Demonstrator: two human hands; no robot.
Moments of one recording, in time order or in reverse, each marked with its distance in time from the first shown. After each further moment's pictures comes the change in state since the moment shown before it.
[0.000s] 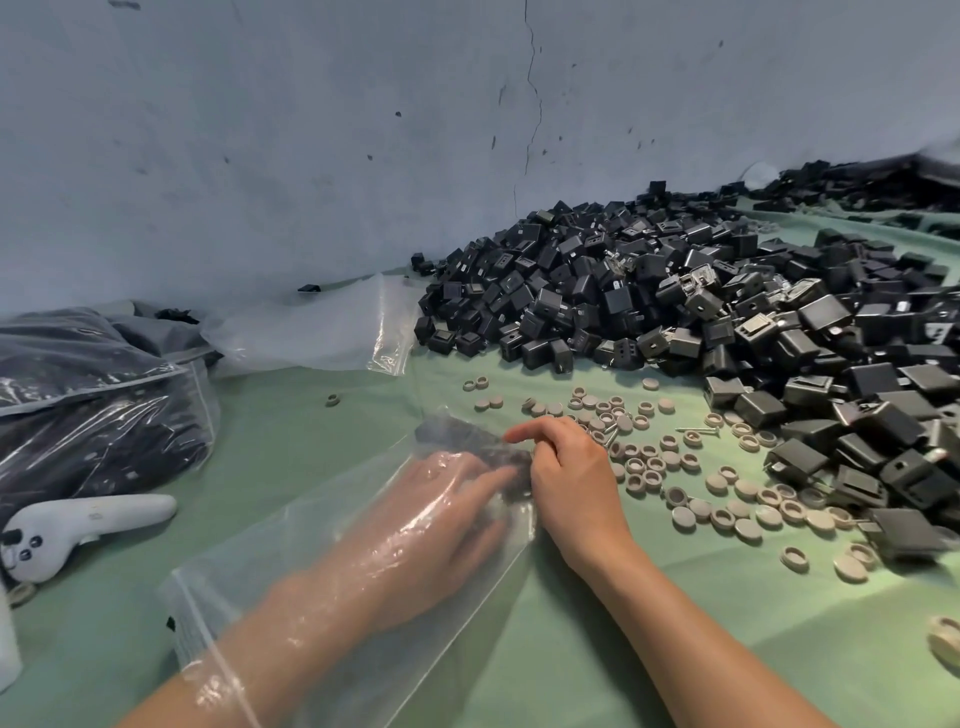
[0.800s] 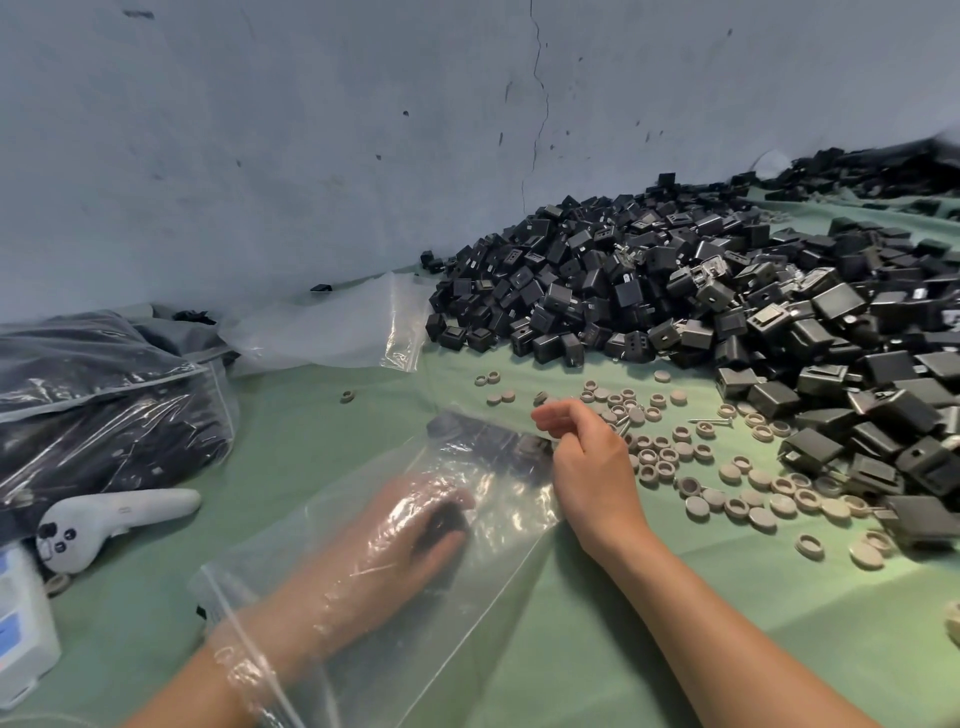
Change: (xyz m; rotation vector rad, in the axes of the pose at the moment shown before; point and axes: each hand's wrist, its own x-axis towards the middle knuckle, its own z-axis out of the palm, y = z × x) left_hand -0.044 -0.022 -0.009 -0.375 -0.021 -0.216; right_hand 0.000 0.000 -0.001 0.118 0.035 0.061
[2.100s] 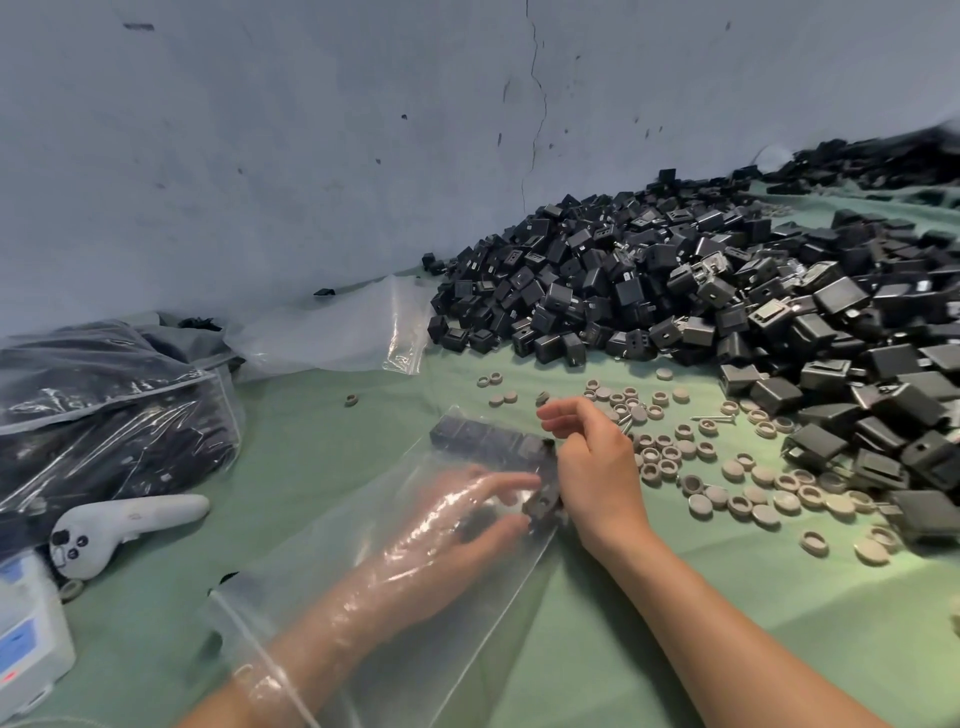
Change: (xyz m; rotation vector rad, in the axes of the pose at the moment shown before) left_hand 0.025 0.032 0.023 -0.275 0.000 -0.052; right_hand 0.001 0.002 0.001 0.047 0.061 0.018
